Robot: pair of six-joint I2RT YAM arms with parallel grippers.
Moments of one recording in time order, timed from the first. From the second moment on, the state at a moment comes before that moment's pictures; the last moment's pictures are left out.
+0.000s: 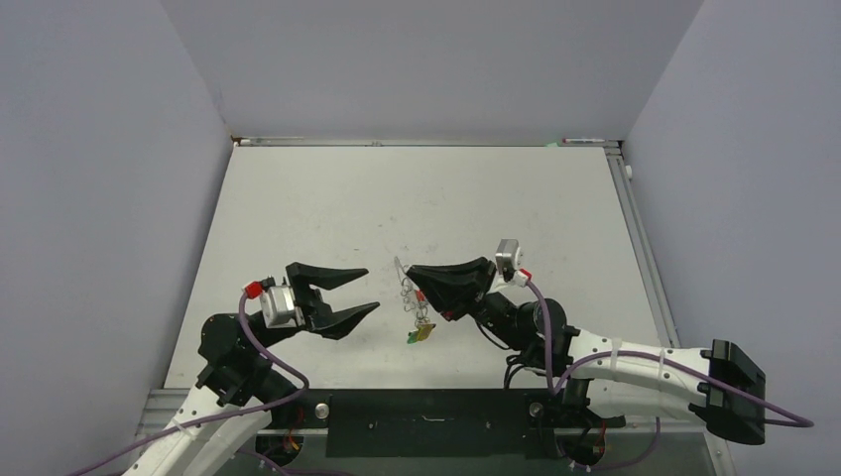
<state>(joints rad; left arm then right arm) -0.60 0.35 0.42 0.38 0.58 -0.18 1.17 0.97 0.50 0.91 0.07 0.30</state>
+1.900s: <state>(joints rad) -0.61 0.51 0.51 0.17 0.52 -0.10 1.54 1.29 0.74 1.00 0.88 -0.27</state>
